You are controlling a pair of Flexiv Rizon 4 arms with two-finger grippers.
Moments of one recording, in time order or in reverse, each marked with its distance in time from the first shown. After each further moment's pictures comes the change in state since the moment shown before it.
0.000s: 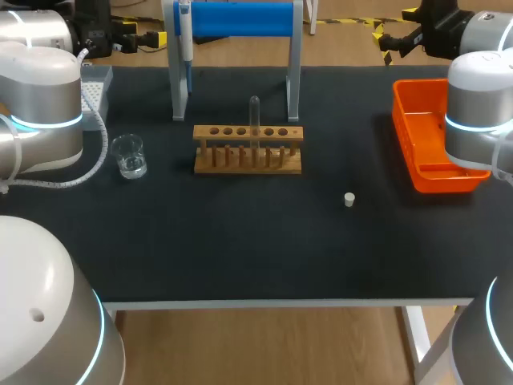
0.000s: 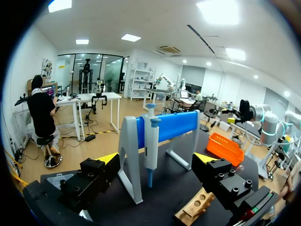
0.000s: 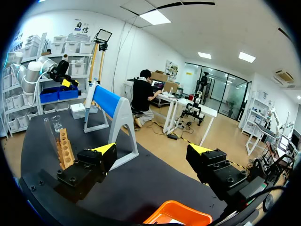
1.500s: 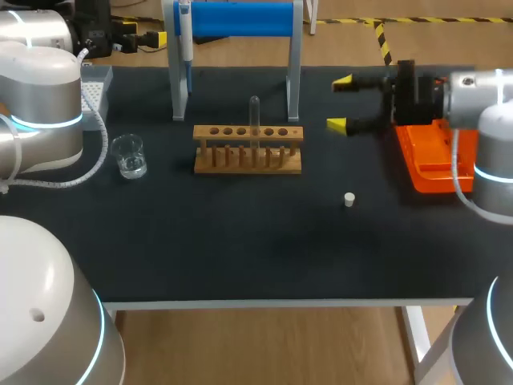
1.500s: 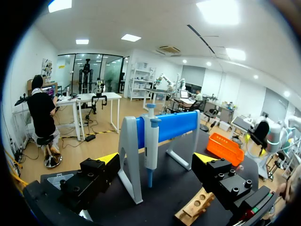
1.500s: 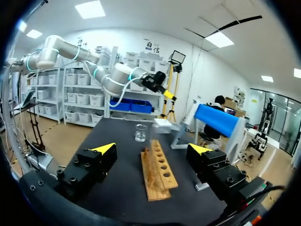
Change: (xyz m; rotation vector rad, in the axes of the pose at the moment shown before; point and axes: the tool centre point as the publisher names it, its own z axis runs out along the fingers) left arm 0.000 0.000 0.000 -0.001 0.000 0.000; right arm 0.236 -0.020 -0.058 -0.245 0.668 -0.157
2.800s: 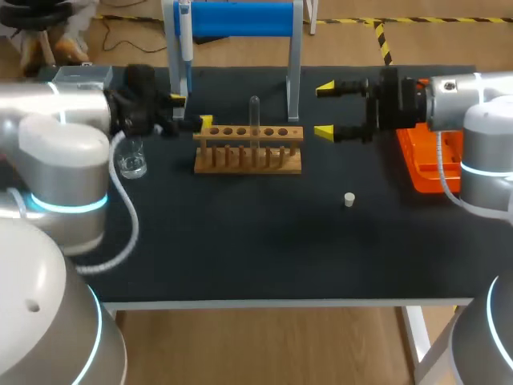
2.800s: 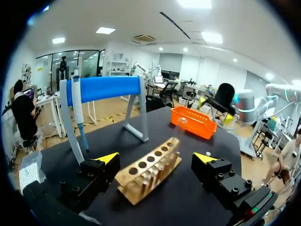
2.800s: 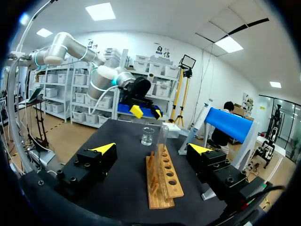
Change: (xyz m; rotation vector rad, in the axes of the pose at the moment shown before) left arm 0.166 0.117 -0.022 -0.095 0.163 0.111; right arm 0.005 -0.006 0.025 -0.041 0.069 -0.042
